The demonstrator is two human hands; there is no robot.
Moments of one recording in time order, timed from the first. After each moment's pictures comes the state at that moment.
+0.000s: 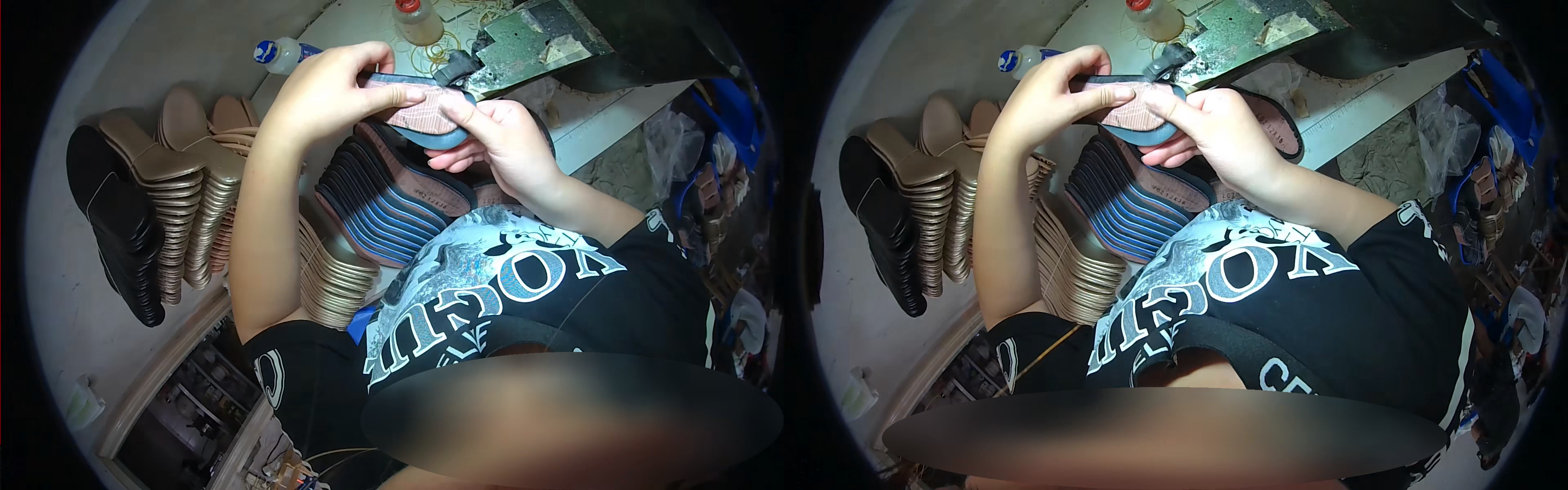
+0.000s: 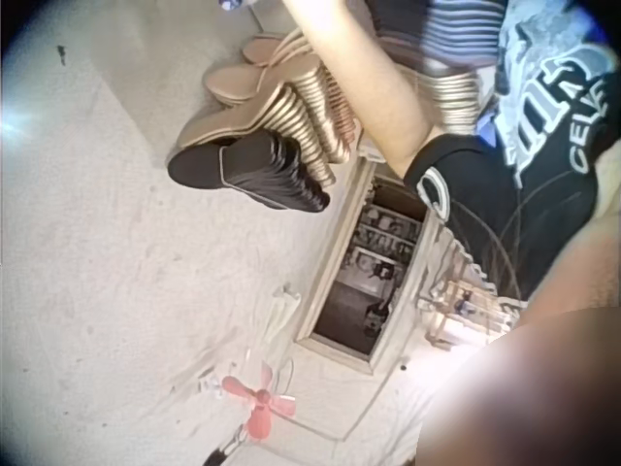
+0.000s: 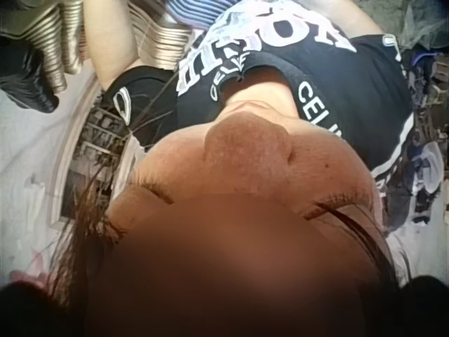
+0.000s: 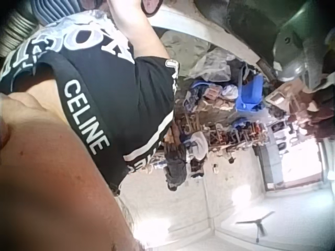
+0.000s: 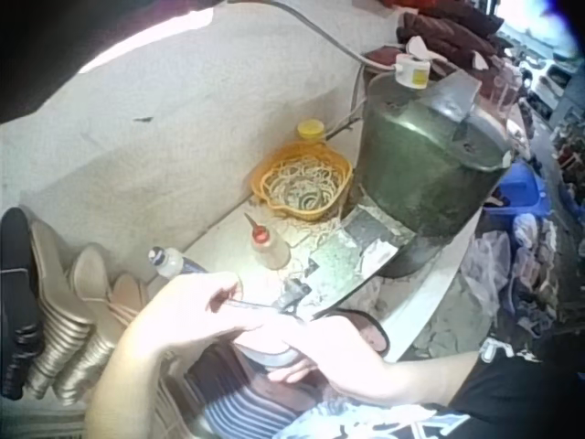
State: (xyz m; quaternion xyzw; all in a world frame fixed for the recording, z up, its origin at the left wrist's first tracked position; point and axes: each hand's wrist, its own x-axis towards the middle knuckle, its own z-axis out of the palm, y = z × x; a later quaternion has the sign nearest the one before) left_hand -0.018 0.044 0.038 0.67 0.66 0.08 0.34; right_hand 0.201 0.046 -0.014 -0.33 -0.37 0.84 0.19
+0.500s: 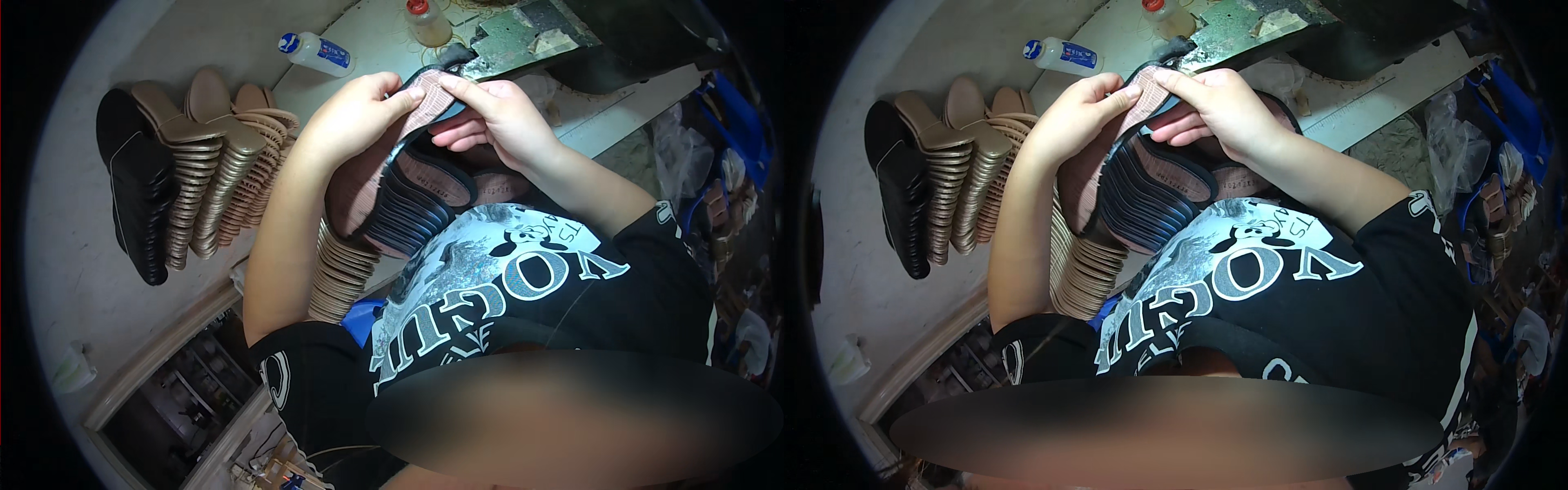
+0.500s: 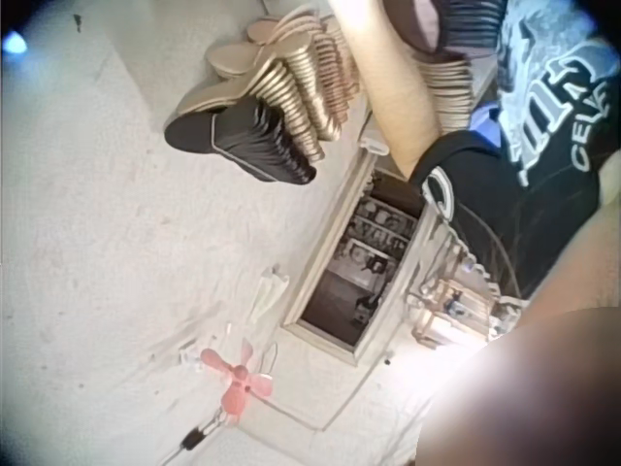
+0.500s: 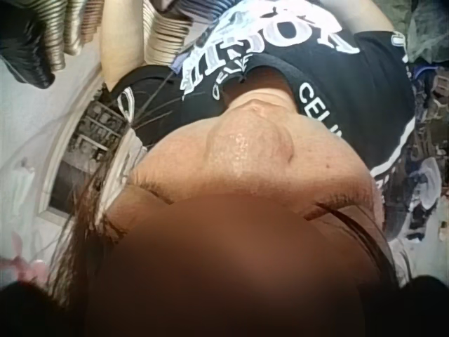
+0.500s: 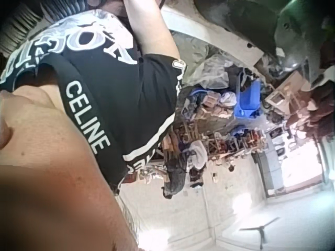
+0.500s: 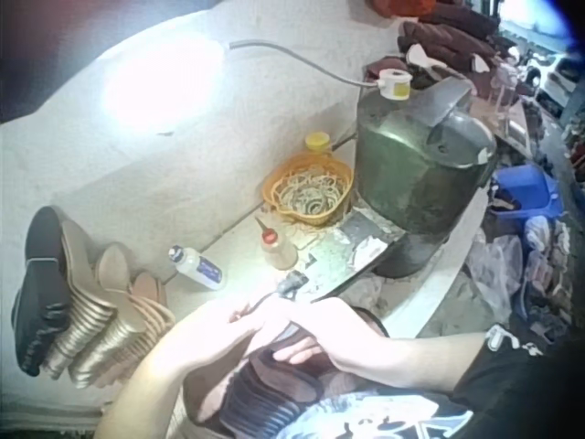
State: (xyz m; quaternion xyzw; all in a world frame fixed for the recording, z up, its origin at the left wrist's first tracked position) left_hand 0.004 0.004 0.025 0.53 0.70 0.14 0.46; right_hand 0.204 0.055 -0.015 -0.32 -0.37 0.85 0.18
